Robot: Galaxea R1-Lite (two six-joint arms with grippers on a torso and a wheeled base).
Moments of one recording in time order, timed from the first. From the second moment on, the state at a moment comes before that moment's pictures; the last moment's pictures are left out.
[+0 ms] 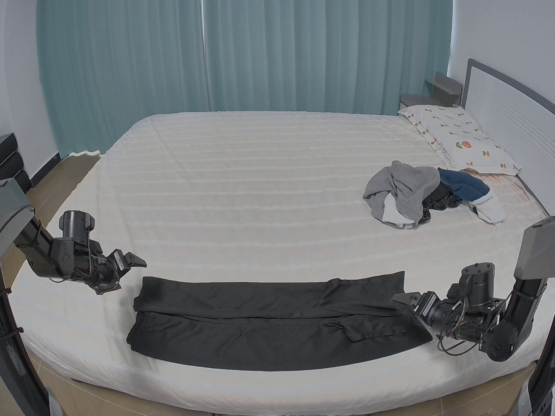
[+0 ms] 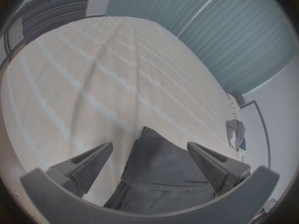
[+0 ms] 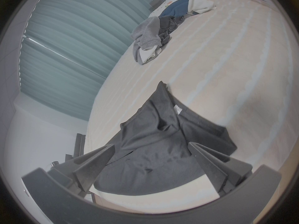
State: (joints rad) left arm 0.18 2.11 -0.89 -0.34 -0.30 -0.50; right arm 0.26 2.08 -0.23 -1.25 0.11 0.92
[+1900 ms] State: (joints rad) left arm 0.03 2.18 -0.50 -0.78 -0.10 -0.67; right arm 0.39 2.28 -0.08 -1.55 -0.06 1.03
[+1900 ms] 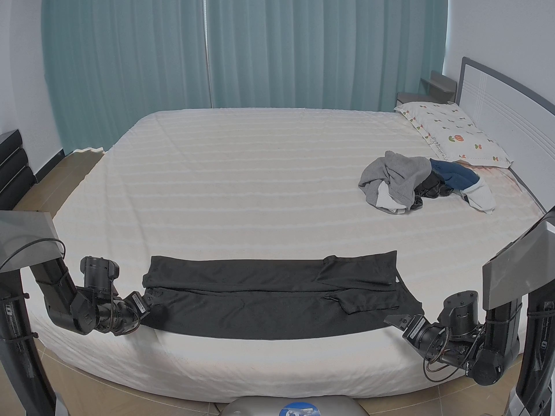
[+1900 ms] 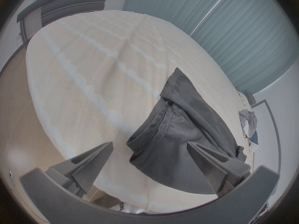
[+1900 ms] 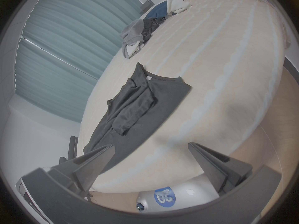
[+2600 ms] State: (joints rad) left arm -0.01 2.26 -0.51 -0.87 0.01 -0.72; right arm 0.38 2.37 -0.30 -1.42 -0.15 1.02
